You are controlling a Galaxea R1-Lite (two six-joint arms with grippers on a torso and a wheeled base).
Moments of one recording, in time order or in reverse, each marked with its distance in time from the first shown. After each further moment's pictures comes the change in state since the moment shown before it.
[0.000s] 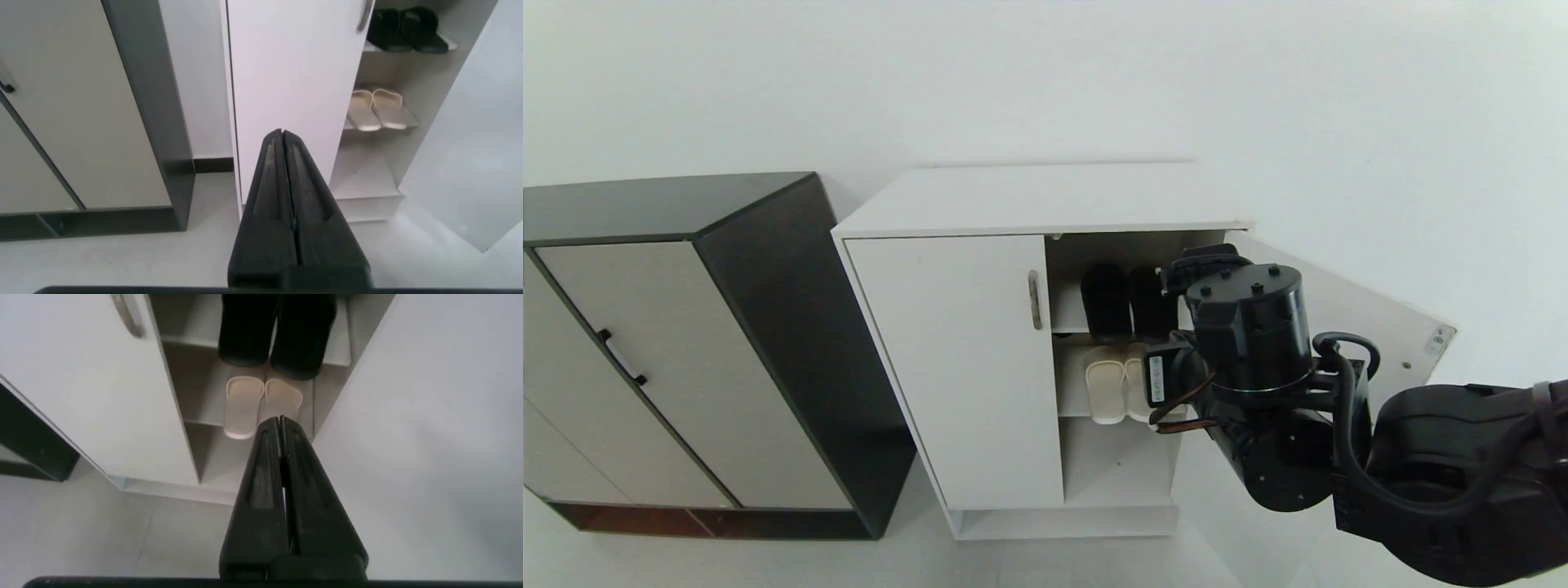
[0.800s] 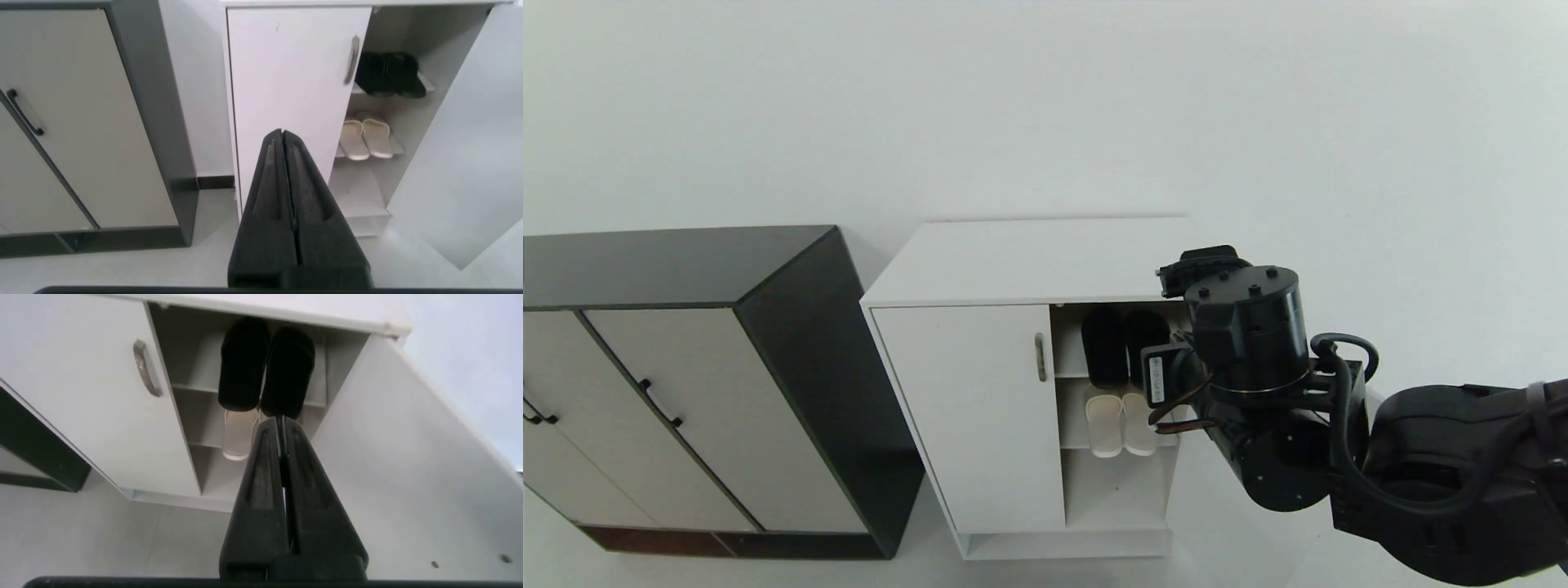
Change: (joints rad) left arm 0.000 0.000 0.000 0.000 0.000 0.000; right arm 0.000 0.004 0.001 -0.001 -0.002 0.000
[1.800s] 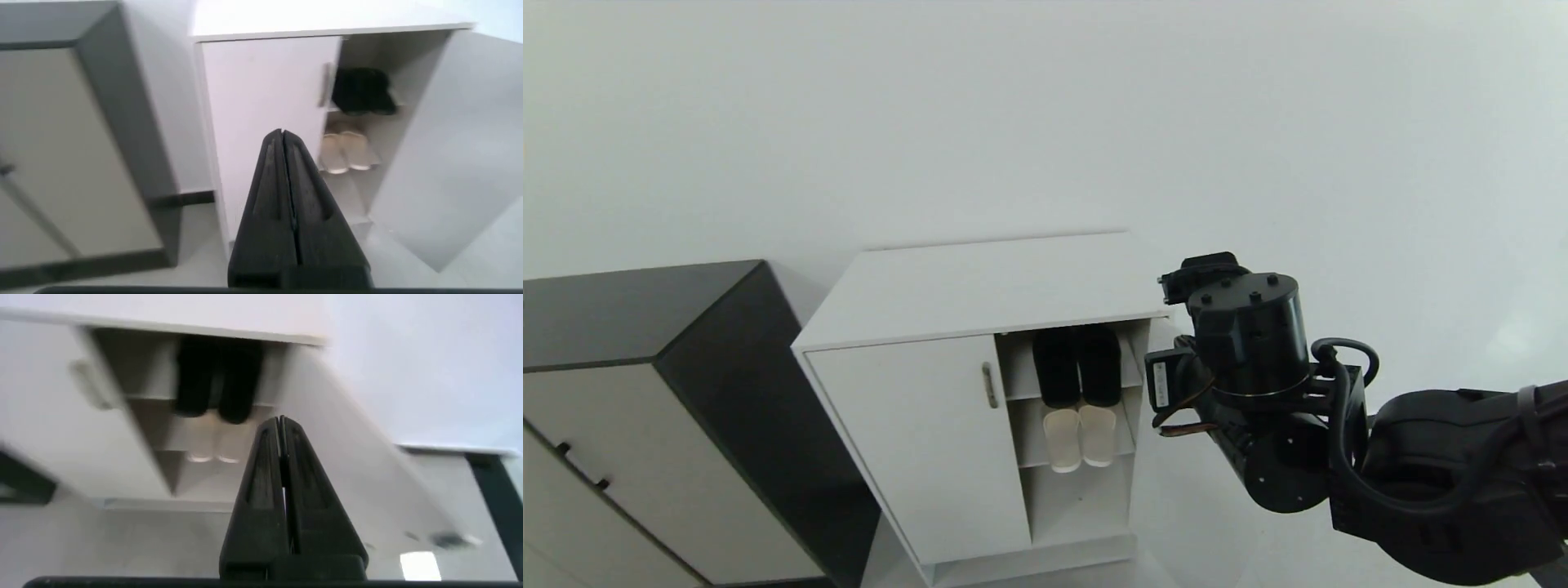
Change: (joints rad) left arm 0.000 0.000 0.000 0.000 0.000 0.000; right arm -0.007 0.004 0.022 -0.017 0.004 -0.019
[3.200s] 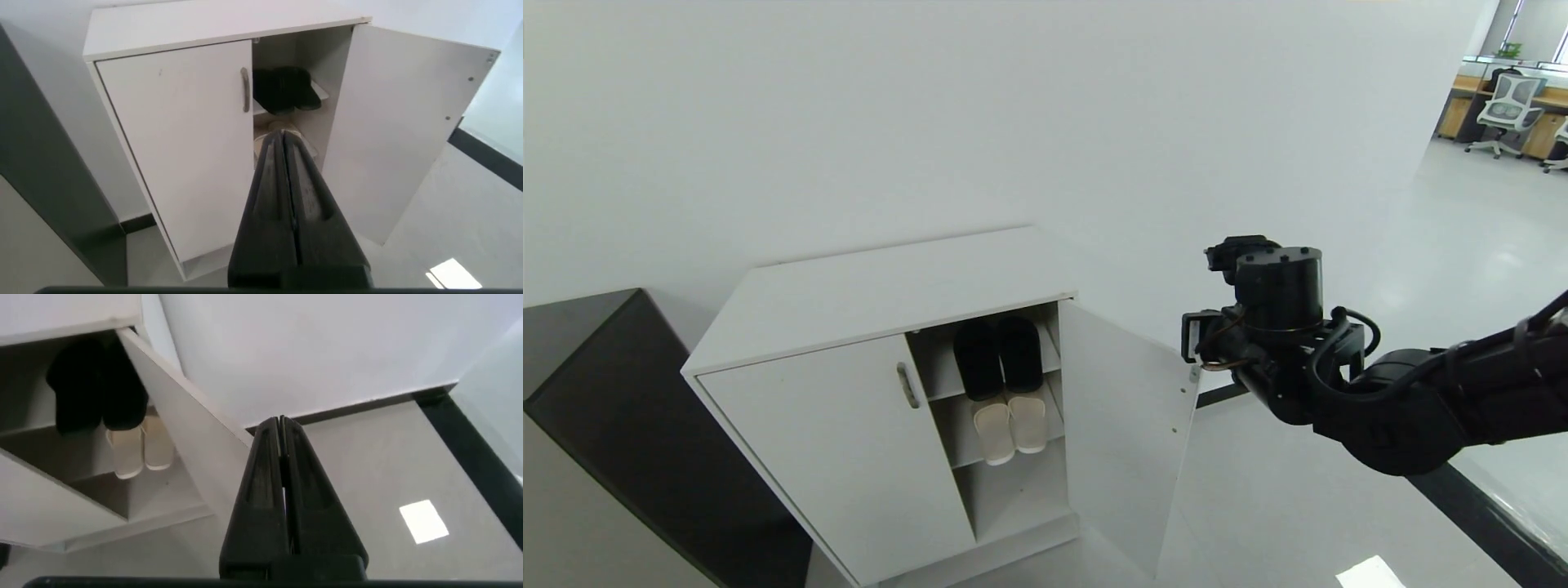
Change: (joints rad) left arm 0.000 0.000 0.000 0.000 0.000 -0.004; right arm -0.263 0.101 -0.052 -0.113 0.226 0.010
